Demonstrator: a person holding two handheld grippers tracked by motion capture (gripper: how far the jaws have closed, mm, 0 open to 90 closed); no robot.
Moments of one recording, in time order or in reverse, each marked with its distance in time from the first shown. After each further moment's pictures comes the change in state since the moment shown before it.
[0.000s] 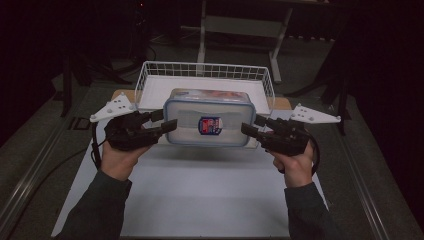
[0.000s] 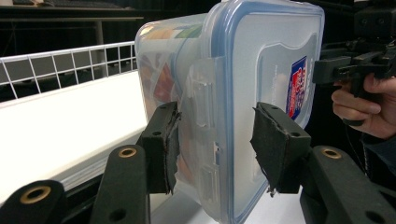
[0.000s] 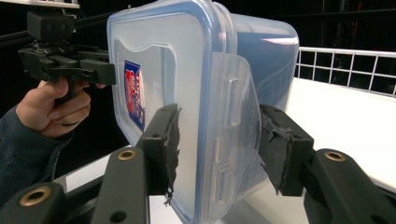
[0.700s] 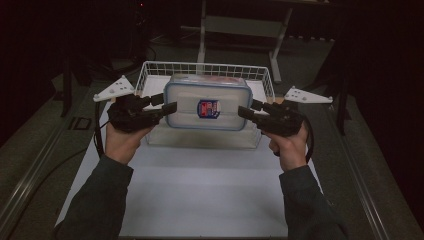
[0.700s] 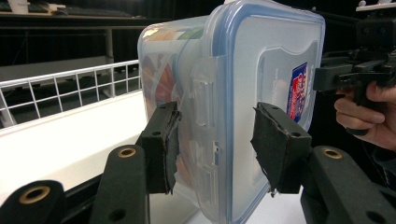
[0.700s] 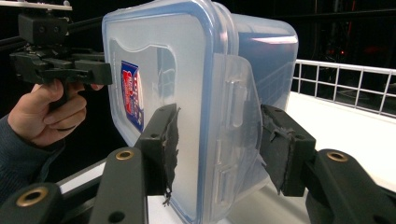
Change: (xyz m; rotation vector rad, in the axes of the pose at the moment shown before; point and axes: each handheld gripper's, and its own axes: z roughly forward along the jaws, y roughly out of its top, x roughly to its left) left arm 0.030 0.018 0.018 -0.019 0.022 -0.025; right arm -0.028 0.021 0.025 0.002 -0.013 0.014
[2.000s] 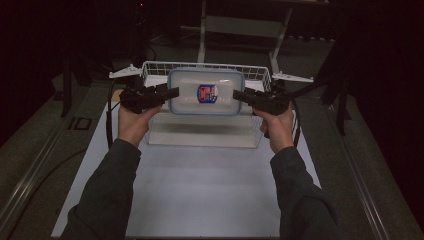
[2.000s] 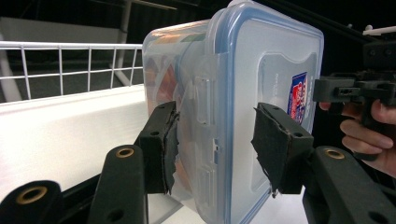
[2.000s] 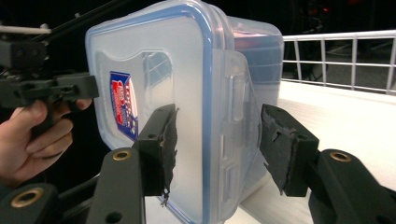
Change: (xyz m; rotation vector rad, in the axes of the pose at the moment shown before) left arm 0.053 -0.002 0.046 0.038 0.049 -0.189; right arm -0.058 0.007 0.048 0.070 -0.072 0.205
